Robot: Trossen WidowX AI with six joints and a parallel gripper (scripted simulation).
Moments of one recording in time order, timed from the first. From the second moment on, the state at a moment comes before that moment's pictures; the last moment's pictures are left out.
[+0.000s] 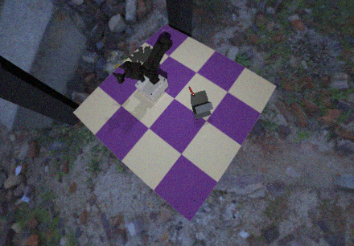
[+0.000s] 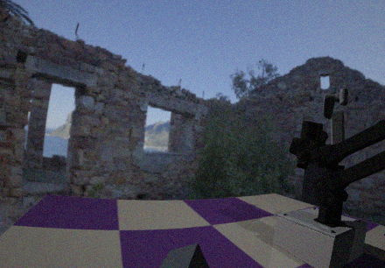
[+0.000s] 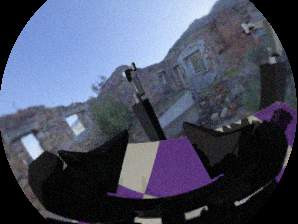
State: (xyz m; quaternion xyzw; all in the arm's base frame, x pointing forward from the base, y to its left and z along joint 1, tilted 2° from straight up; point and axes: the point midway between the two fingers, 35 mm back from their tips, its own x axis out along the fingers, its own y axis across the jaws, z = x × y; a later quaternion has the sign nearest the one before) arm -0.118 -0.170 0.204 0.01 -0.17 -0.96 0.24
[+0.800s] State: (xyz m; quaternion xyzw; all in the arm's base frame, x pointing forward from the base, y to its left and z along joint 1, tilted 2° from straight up) arm -0.024 -0.247 0.199 0.07 -0.06 -0.88 0.47
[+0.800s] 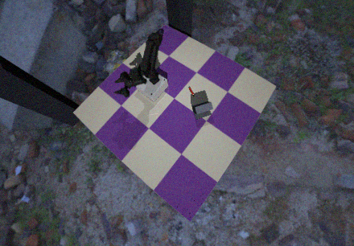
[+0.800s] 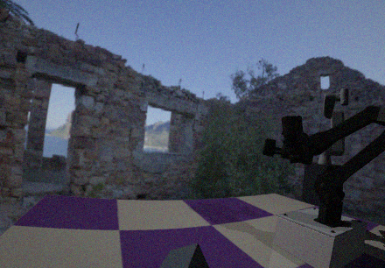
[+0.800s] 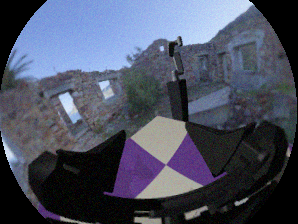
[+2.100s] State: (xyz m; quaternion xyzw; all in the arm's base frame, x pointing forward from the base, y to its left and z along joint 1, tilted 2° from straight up) arm 0.283 -0.169 0.121 0.19 0.29 -0.47 0.81
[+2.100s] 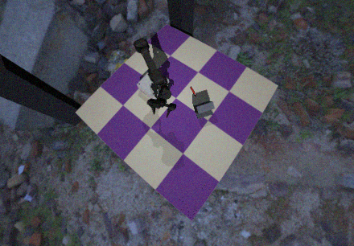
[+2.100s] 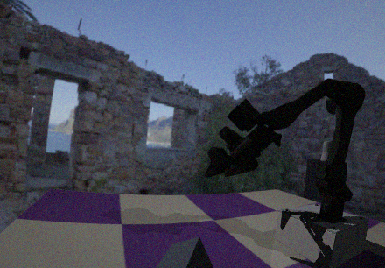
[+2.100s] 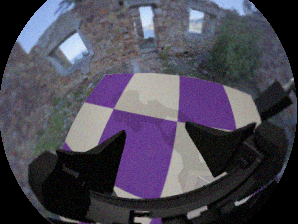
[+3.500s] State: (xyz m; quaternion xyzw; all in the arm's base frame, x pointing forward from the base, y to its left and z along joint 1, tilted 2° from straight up) arm 0.291 0.163 0.011 0.11 0.69 -0.12 0.70
